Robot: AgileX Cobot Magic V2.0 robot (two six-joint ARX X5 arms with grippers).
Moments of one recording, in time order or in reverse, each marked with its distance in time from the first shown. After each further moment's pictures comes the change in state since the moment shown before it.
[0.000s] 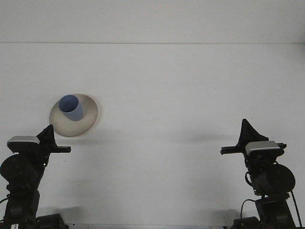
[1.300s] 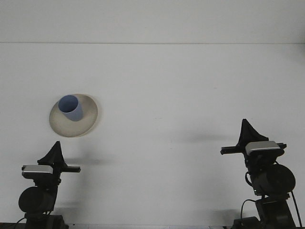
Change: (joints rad) left arm -0.164 -0.482 -0.428 0.151 -0.172 0.084; right arm 0.000 0.000 0.000 0.000 0.000 0.000
